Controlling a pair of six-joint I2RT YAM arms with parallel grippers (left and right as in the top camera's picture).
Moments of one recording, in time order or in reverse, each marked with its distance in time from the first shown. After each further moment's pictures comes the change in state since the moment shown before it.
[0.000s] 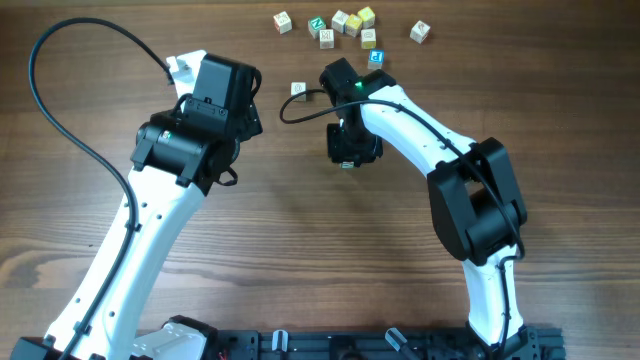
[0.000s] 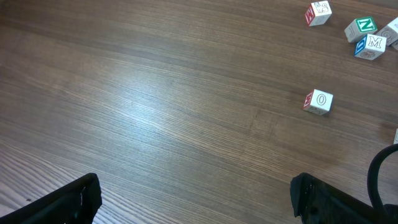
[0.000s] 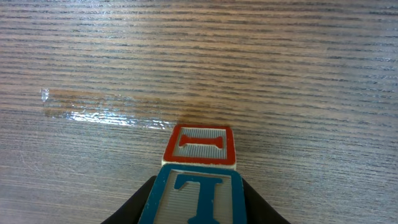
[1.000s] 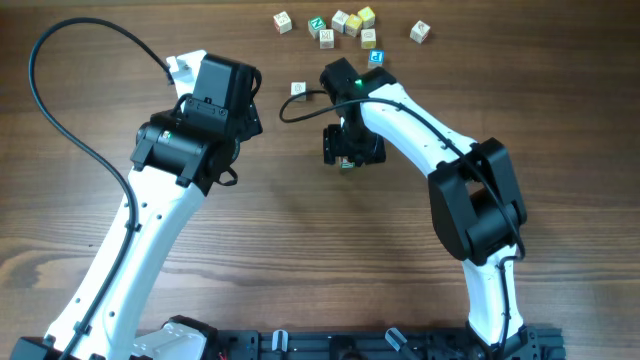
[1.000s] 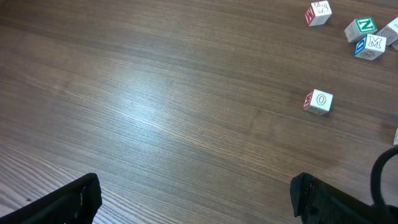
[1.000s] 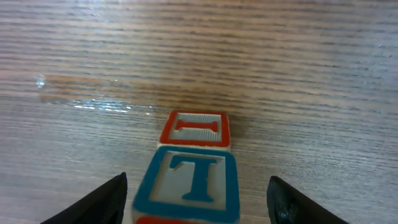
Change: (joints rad) left arm 0.000 0.000 0.000 0.000 0.000 0.000; right arm 0.000 0.001 0.031 -0.058 0.000 -0.014
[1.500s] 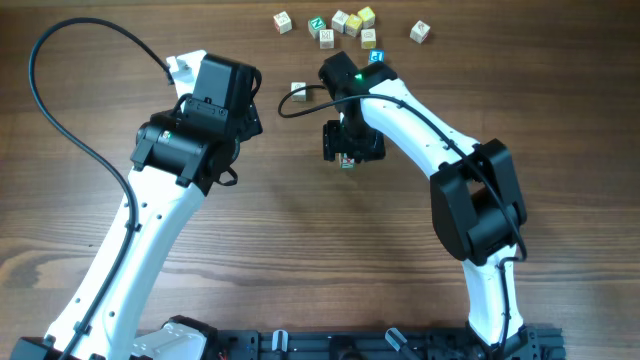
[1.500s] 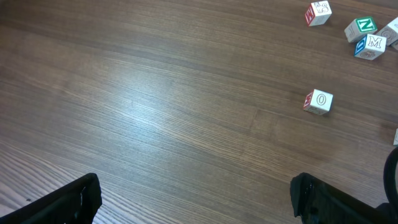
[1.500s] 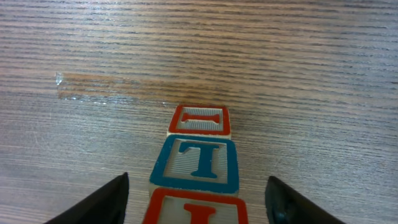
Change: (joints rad) left arm 0.000 0.000 0.000 0.000 0.000 0.000; right arm 0.002 0.000 0.040 -0.042 0.005 0.008
